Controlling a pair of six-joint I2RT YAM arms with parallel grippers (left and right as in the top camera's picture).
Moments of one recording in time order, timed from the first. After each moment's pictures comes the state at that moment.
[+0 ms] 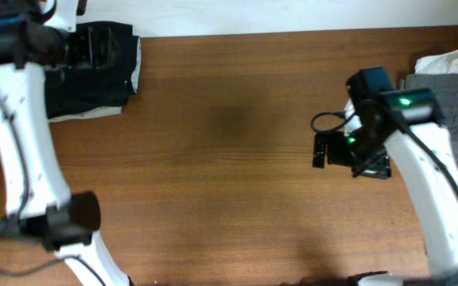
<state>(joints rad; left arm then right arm) 0.14 2.03 2.58 -1.49 0.30 0.16 0.12 1.48 1.55 -1.55 -0.12 0.31</state>
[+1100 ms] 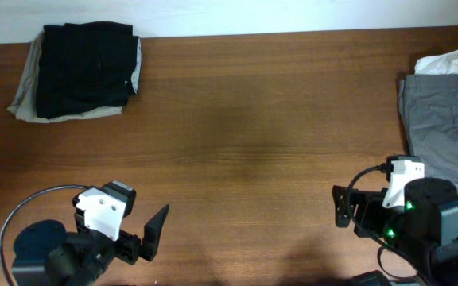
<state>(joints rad) -0.02 0.53 1.00 -1.00 0.42 0.18 0.24 0.71 1.17 -1.25 0.01 0.36</state>
